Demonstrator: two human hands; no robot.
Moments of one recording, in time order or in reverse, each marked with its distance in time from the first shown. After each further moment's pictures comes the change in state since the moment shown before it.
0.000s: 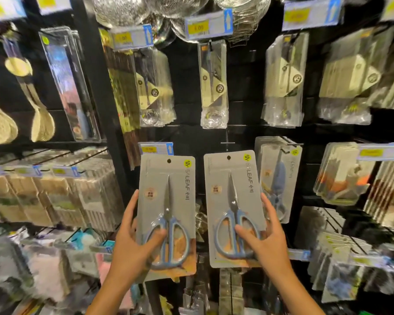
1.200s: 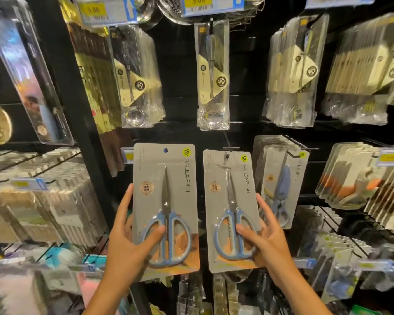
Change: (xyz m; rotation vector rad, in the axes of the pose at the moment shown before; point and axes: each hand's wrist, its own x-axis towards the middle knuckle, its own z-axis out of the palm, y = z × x) left_hand 0.071 -0.017 0.009 -0.107 -0.048 0.021; right_hand 0.053 0.012 0.016 0.261 -0.029 0.245
